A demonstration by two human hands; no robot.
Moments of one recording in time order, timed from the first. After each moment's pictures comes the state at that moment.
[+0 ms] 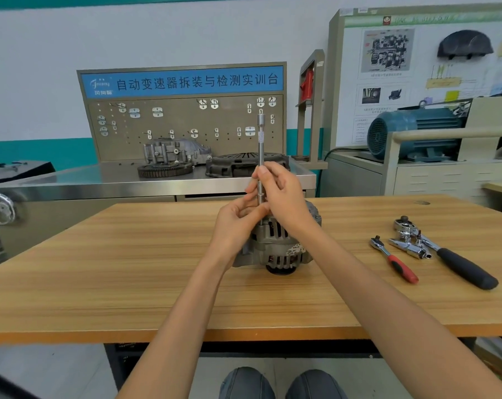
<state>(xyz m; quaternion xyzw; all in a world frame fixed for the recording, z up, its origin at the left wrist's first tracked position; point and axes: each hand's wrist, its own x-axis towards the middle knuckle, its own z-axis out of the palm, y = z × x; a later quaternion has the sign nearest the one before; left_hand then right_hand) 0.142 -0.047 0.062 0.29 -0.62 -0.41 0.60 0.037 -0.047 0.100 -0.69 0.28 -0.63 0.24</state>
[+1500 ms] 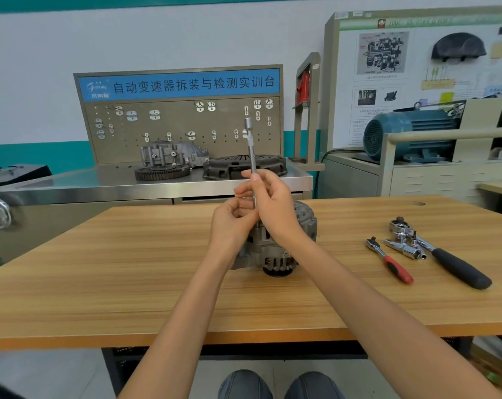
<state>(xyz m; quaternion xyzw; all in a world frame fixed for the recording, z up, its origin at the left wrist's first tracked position) 0.136 -0.041 0.069 0.38 -0.59 -0.35 0.62 0.052 -0.046 0.091 -0.62 0.26 -0.67 0.31</state>
